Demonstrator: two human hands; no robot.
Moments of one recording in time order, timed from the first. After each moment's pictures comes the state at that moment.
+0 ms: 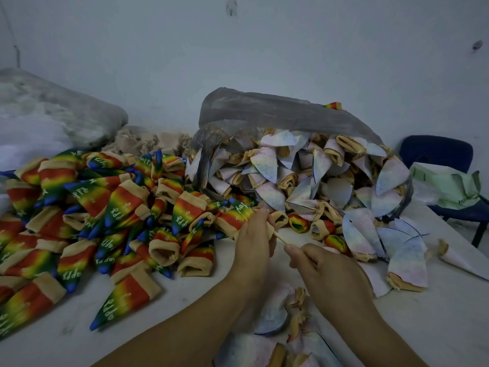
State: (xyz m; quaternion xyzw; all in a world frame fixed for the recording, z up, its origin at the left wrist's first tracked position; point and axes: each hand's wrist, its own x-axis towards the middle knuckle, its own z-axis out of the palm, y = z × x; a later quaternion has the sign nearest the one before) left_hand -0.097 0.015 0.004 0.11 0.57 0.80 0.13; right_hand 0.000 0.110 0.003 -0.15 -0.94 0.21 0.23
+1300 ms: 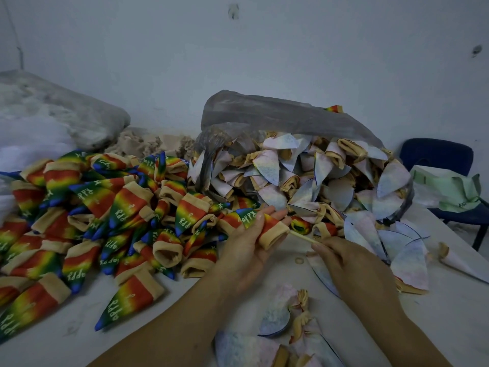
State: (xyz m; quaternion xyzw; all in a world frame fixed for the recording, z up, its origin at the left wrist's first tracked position) left_hand -0.120 0.000 -0.006 0.13 0.33 0.88 0.32; right_hand 0.000 0.153 -0.009 -0.11 -0.92 0.13 0.35
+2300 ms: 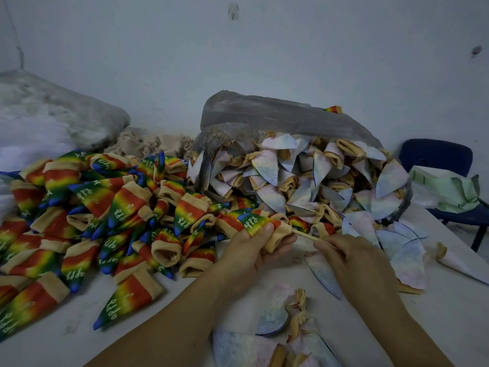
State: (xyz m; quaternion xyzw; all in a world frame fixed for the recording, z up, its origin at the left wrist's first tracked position) left_hand -0.119 -0.001 -0.018 0.19 0.42 0.83 0.32; right_hand -0.001 0.160 -0.004 -0.13 -0.93 0.11 0.33
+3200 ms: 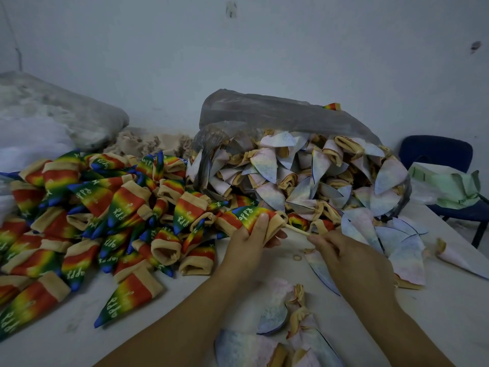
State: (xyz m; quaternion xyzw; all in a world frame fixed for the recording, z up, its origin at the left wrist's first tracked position) left_hand -0.116 0.001 -0.024 0.26 0.66 0.70 0.09; right_hand 0.000 0.147 -0.002 -0.14 -0.91 0.08 0.38
